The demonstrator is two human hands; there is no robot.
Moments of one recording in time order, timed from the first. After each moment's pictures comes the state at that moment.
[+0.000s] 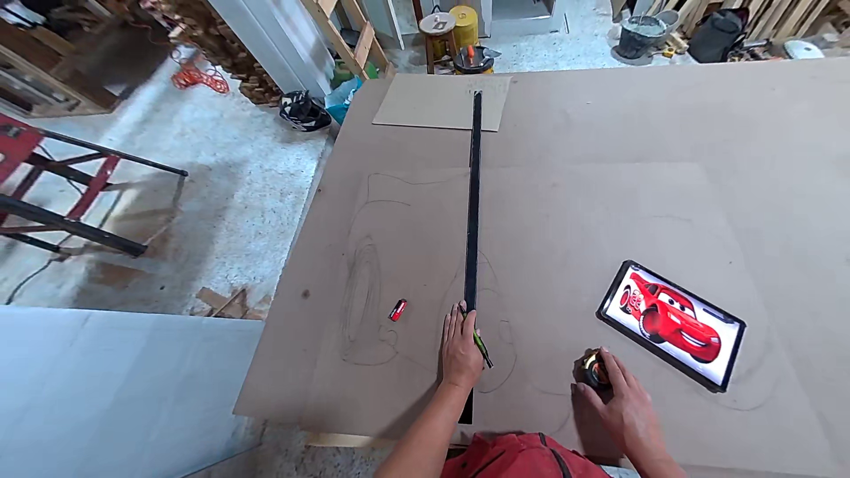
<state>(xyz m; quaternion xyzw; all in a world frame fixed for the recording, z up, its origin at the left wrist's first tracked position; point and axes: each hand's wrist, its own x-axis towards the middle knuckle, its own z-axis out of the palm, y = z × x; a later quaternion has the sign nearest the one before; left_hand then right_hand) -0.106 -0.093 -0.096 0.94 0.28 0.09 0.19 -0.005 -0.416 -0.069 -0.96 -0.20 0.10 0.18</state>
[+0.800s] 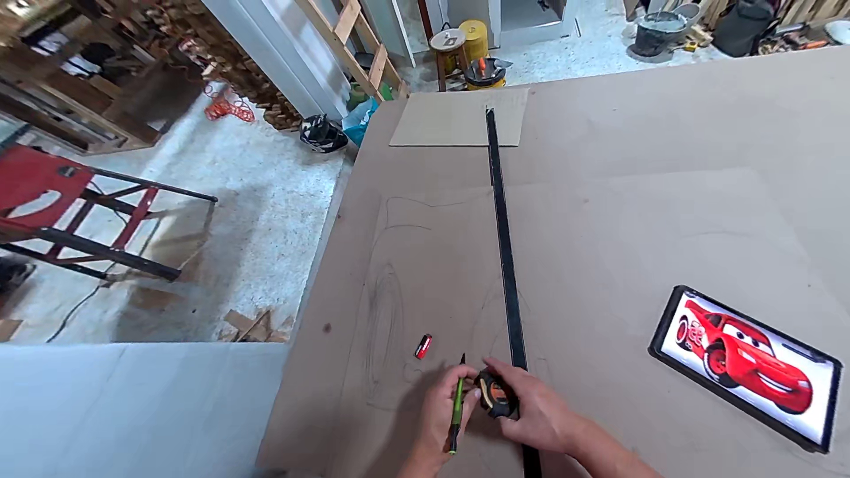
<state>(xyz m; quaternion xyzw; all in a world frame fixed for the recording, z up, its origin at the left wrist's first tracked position) -0.159 -0.006 0.003 0.77 0.27 0.07 0.58 -0.006 -0.172 0.003 -0.71 -0.41 0.45 0.36</state>
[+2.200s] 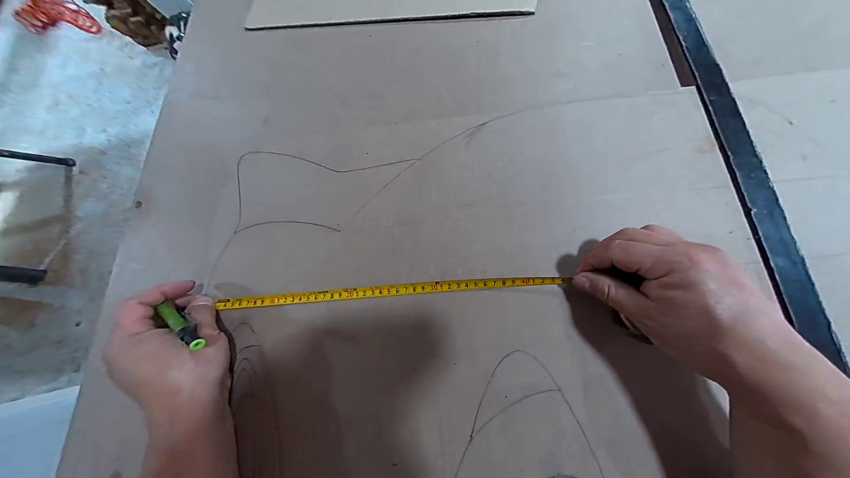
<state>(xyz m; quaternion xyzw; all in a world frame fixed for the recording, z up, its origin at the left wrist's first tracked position) -0.041 0.319 -0.115 0.83 0.48 0.24 0.14 0.261 -0.100 -0.080 -0.88 -0.39 0.09 0.25</state>
